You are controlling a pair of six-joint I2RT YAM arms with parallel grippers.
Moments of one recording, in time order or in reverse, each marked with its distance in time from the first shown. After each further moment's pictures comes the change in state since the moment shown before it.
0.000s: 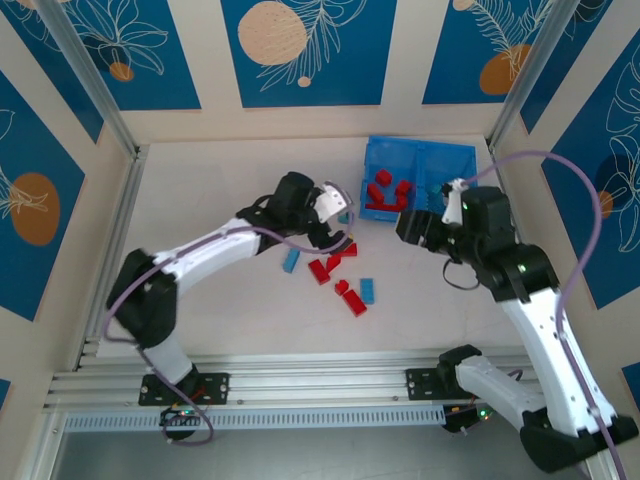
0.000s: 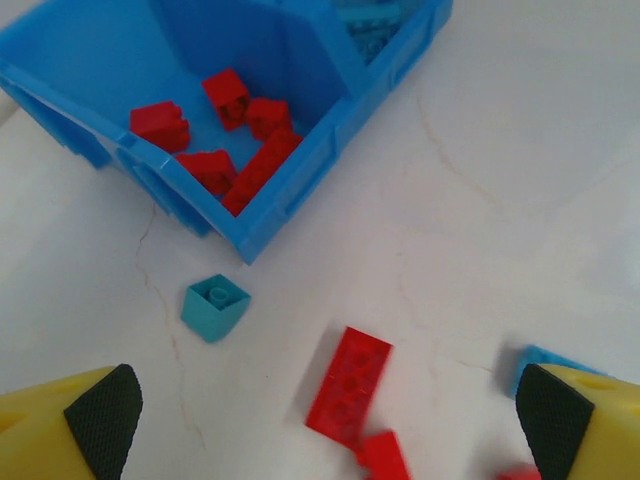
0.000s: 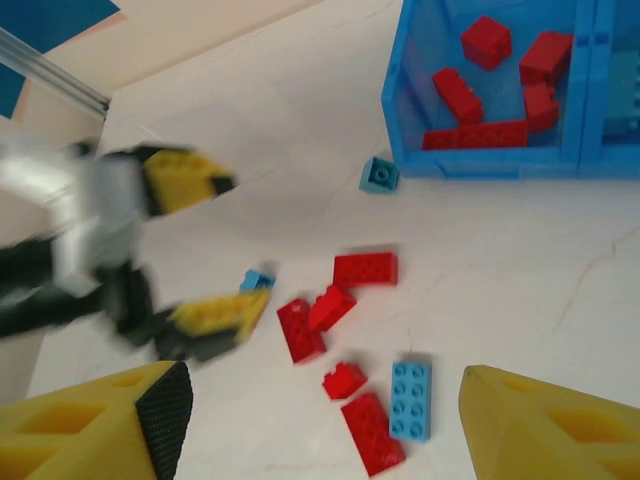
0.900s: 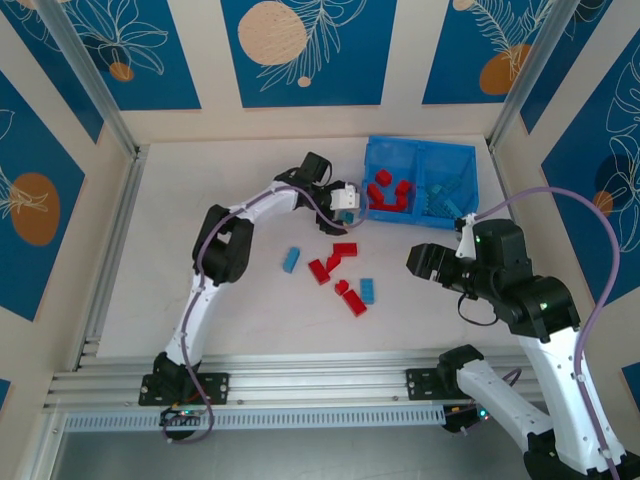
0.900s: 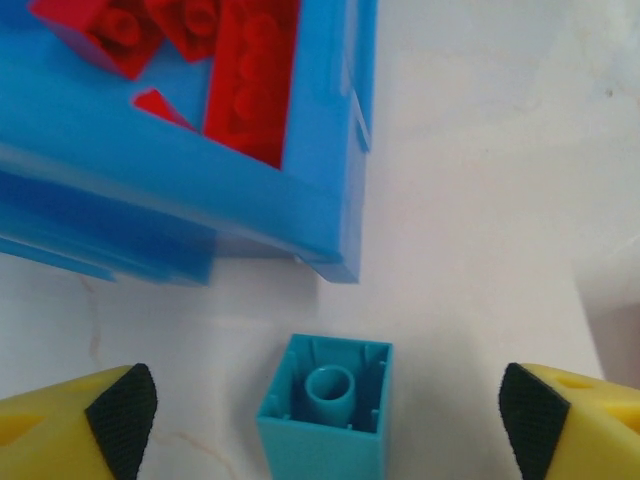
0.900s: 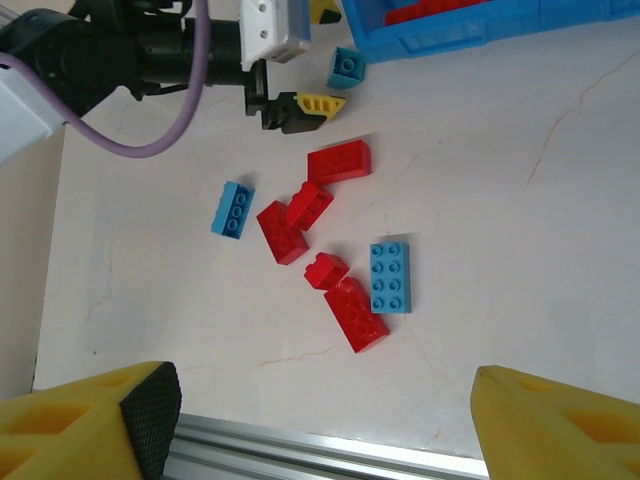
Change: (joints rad) left arm 0.155 0.720 0.711 -0.301 0.300 0.642; right arm 0.001 -0.130 -0.040 -0.216 -0.023 0.069
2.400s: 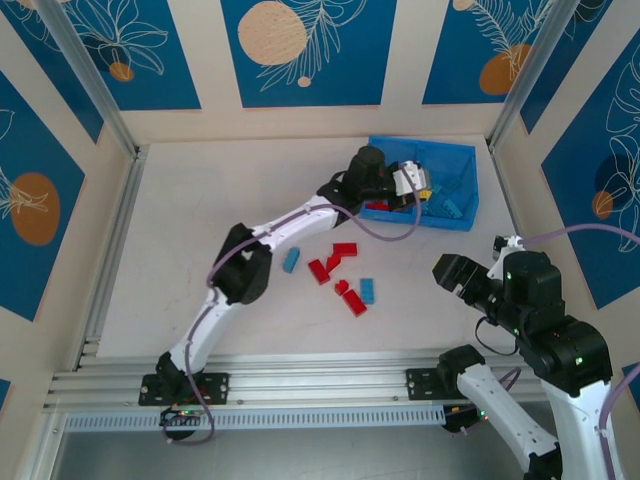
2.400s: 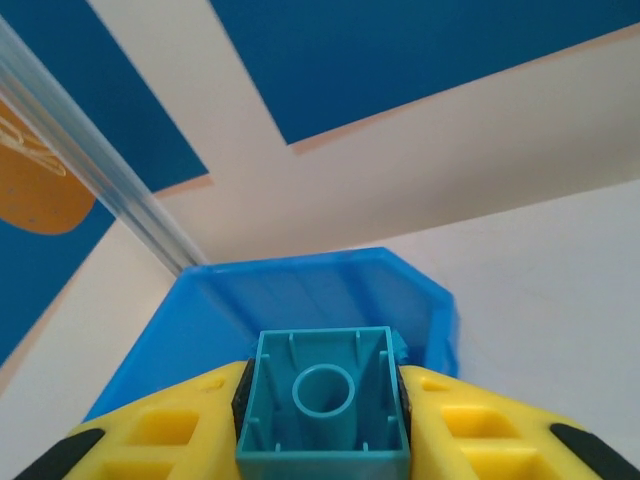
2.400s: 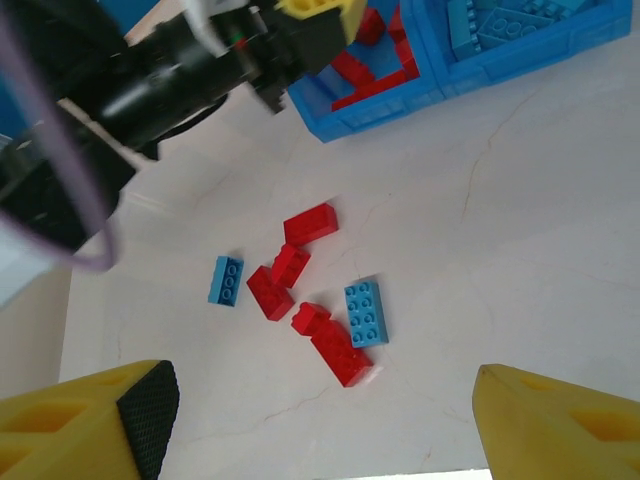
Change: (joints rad) left arm -0.280 0.010 0.215 0.558 -0.099 -0.486; right arm 0.002 -0.189 0.027 -0.075 0.179 0.148
